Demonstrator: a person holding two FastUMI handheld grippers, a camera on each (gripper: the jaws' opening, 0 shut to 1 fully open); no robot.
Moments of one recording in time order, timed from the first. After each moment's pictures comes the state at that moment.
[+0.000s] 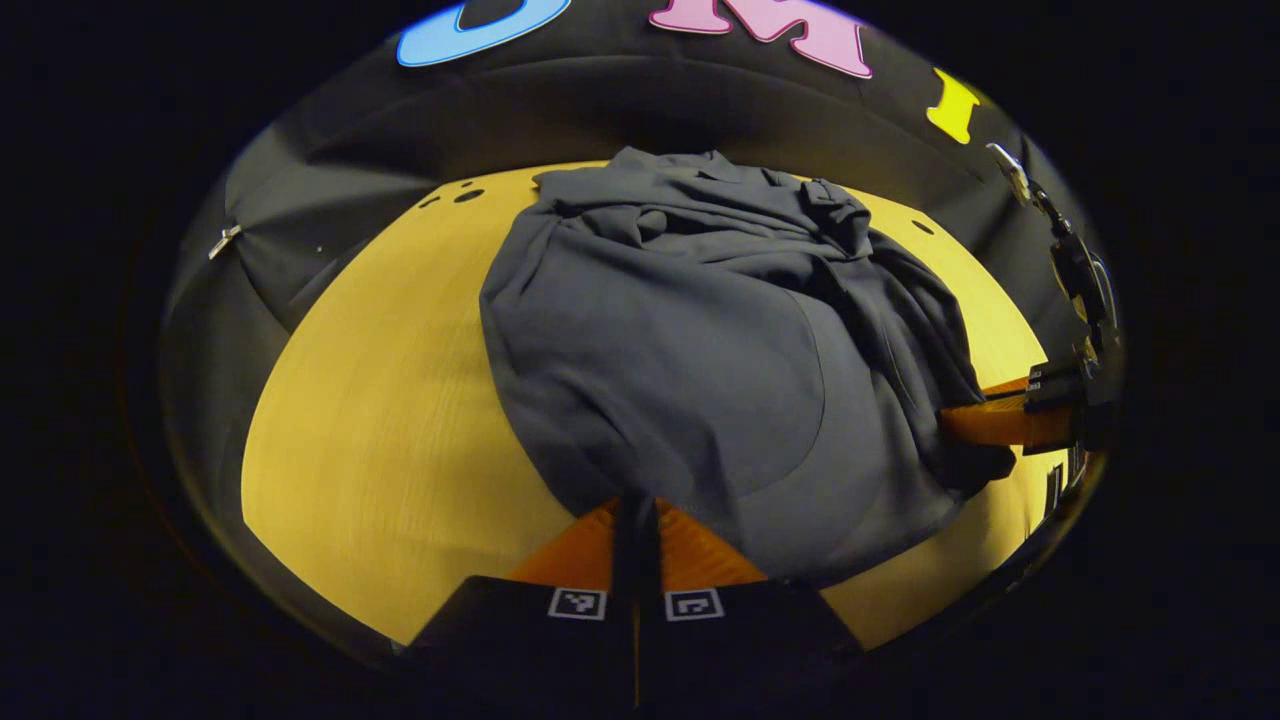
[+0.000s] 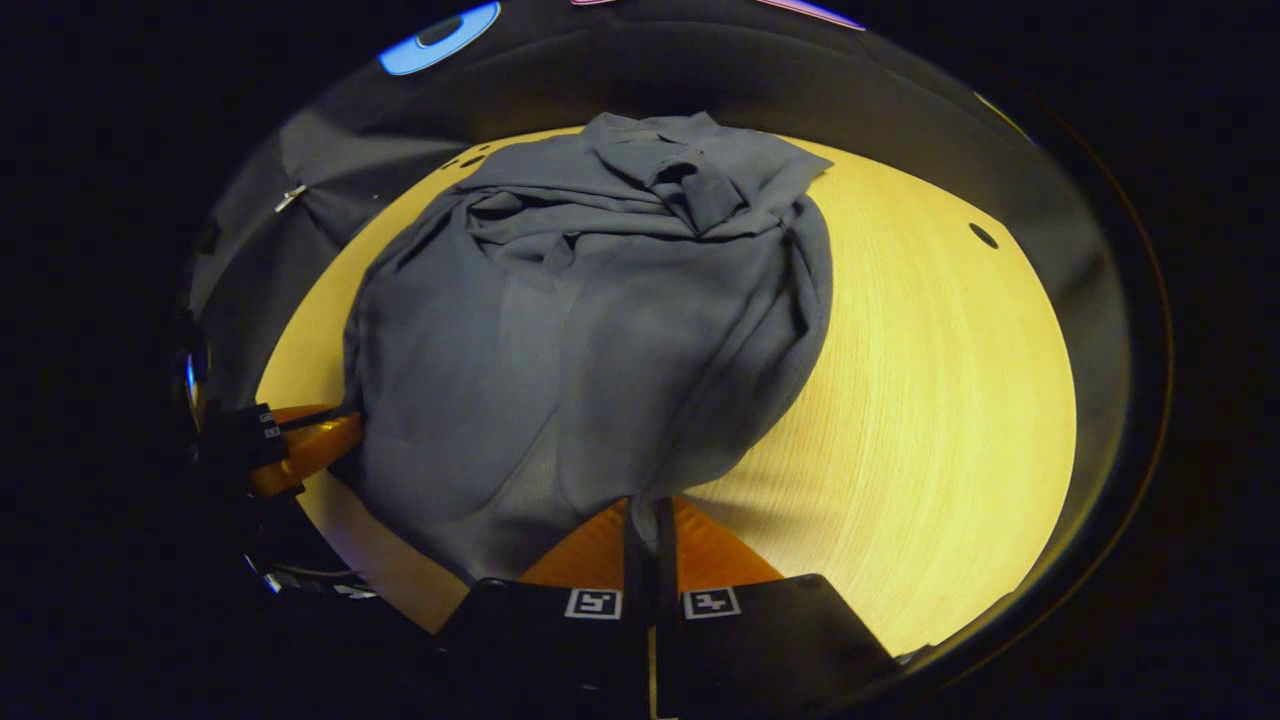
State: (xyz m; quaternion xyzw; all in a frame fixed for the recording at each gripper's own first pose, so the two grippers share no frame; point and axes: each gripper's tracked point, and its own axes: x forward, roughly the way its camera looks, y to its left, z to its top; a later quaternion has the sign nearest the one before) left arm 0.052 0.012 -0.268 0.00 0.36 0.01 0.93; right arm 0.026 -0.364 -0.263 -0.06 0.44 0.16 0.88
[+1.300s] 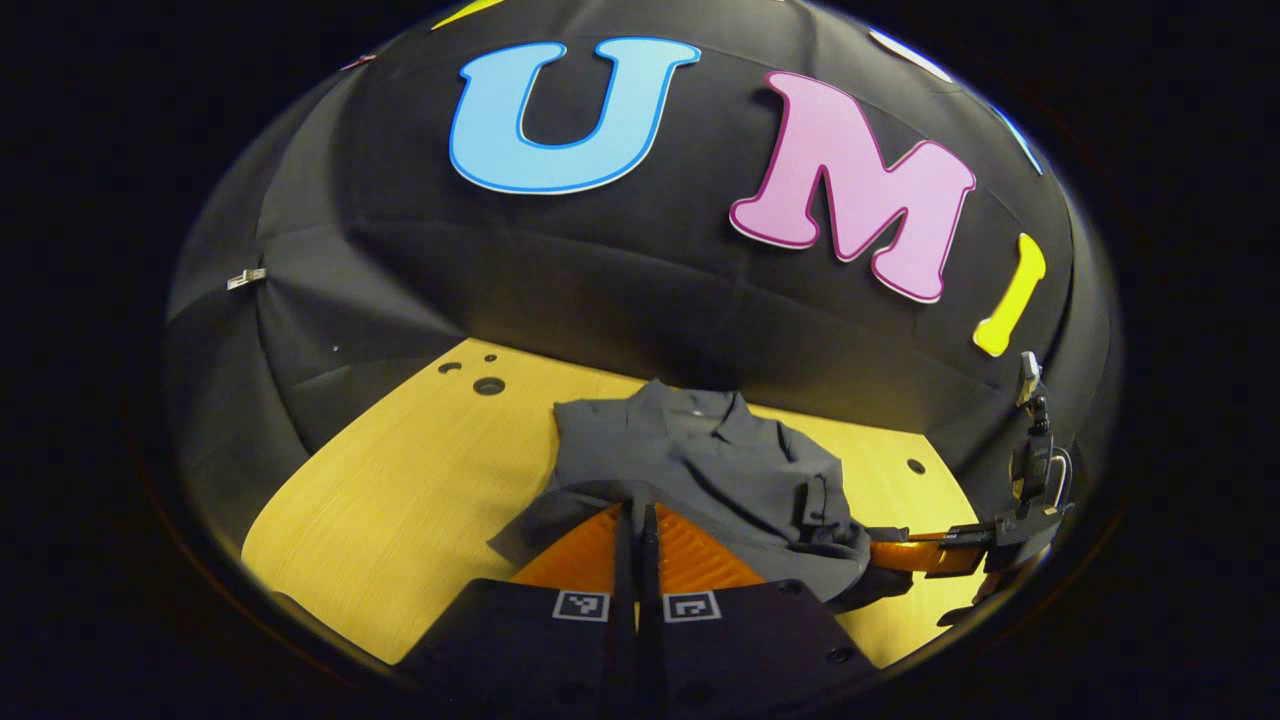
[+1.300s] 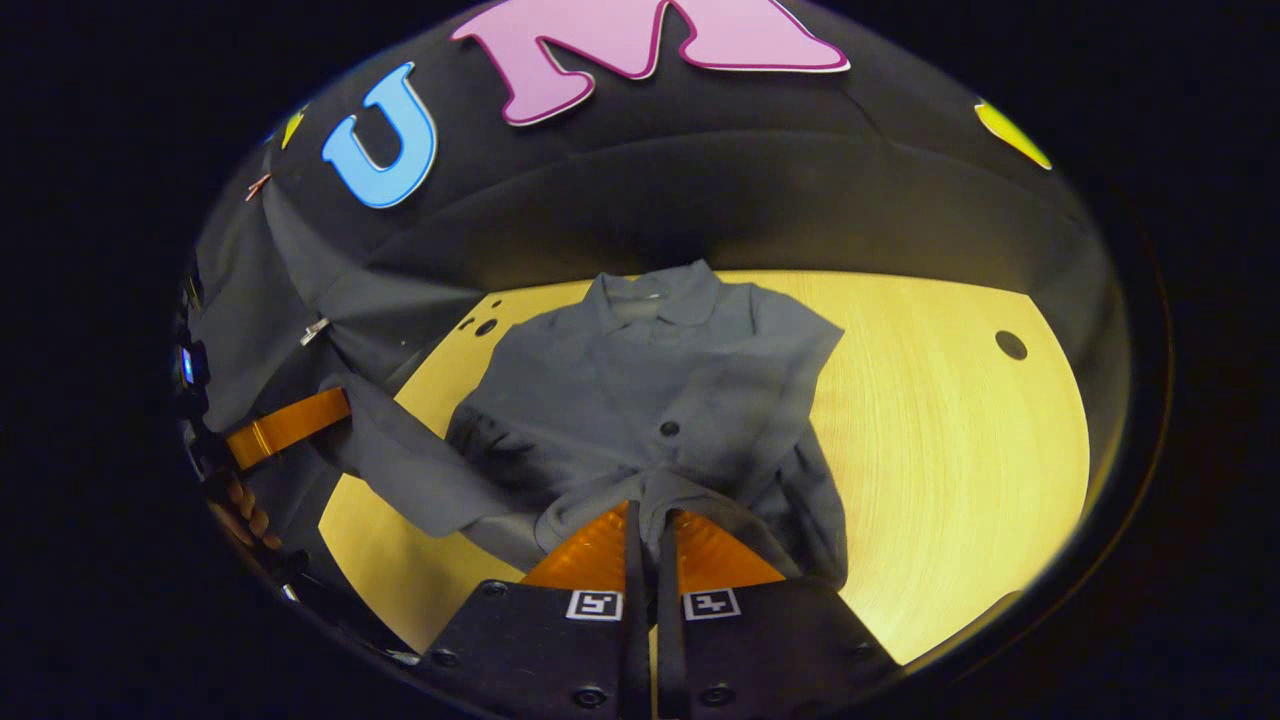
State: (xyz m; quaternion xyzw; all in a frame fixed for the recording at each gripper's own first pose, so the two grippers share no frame) left arm 0.205 0.036 -0.037 -0.10 0.12 0.04 0.99; right arm 0.192 -0.337 -0.117 0.04 0.28 0.20 0.94
